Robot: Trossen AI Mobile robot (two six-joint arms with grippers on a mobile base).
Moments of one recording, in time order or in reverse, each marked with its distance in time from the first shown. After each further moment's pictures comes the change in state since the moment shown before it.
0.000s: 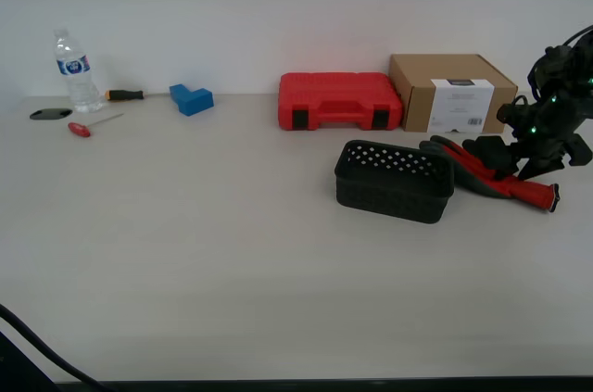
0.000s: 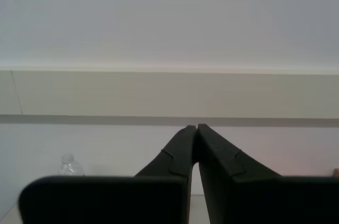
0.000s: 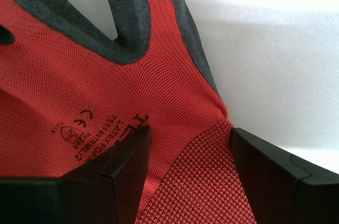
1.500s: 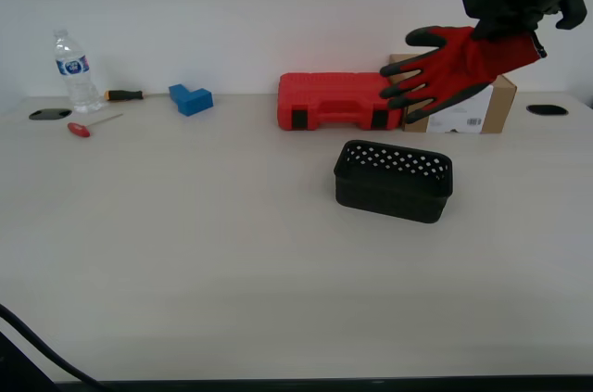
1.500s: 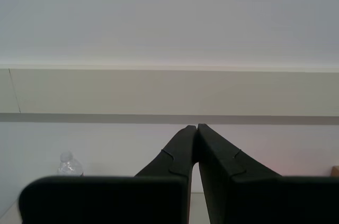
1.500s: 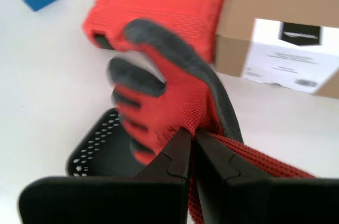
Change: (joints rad) arm 0 0.230 -0.773 -0.254 -0.113 -0.194 0.153; arm 1 0.000 0.000 0.000 -0.008 0.000 0.000
